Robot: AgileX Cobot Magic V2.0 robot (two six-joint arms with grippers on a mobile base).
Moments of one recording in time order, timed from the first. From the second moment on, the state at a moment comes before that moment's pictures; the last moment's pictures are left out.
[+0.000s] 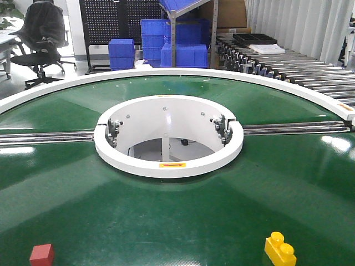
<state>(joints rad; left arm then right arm) -0.01 0.81 -0.79 -0.12 0.00 0.16 0.06 0.80 -0.75 -0.07 -0.01 -0.02</state>
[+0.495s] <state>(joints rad) -0.01 0.81 -0.79 -0.12 0.00 0.16 0.06 0.91 -0.88 -0.07 0.34 -0.01</state>
